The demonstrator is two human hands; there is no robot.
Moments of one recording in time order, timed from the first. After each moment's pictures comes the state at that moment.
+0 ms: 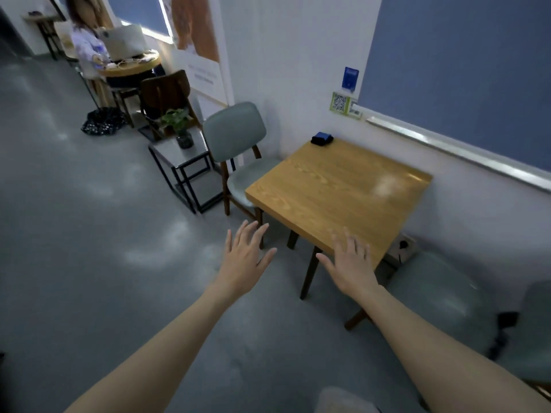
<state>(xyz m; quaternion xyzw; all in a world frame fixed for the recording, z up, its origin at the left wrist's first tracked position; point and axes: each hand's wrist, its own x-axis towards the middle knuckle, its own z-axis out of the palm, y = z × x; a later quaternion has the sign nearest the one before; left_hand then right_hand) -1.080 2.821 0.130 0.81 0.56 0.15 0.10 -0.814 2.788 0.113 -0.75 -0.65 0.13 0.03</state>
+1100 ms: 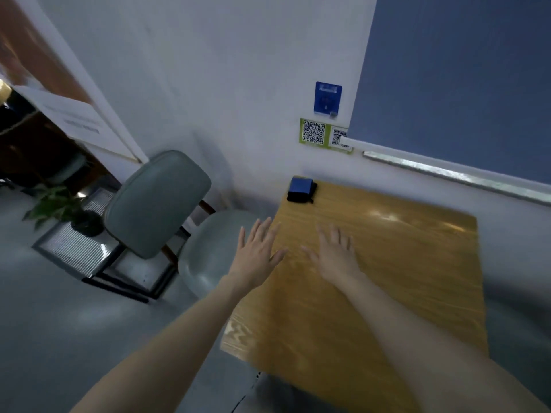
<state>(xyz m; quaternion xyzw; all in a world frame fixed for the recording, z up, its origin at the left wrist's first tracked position) -0.937 3.417 0.064 0.91 0.40 0.00 0.13 -0.745 3.324 0.054 -0.84 -0.50 0.21 0.04</state>
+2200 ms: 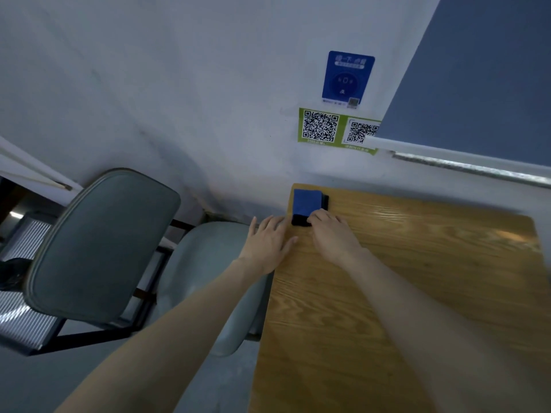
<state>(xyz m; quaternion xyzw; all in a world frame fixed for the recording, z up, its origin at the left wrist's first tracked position) -0.839 3.624 -0.035 0.93 0.30 -0.05 0.19 -0.680 3.518 -0.008 -0.80 -0.57 0.18 0.01</state>
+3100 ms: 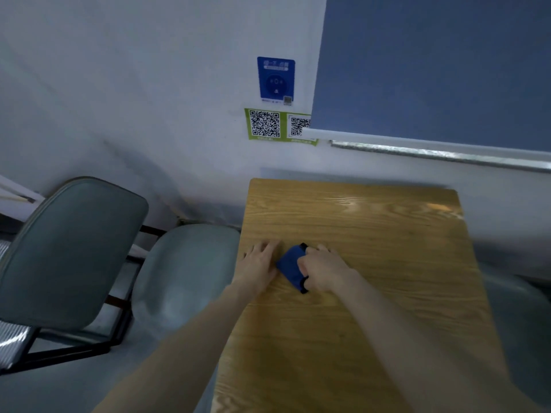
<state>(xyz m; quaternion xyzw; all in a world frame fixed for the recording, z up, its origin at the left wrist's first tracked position) -0.835 3.514 -0.035 0.91 0.32 -0.11 0.24 -0.691 3.391 0.015 -0.77 -0.54 0.31 -0.11</state>
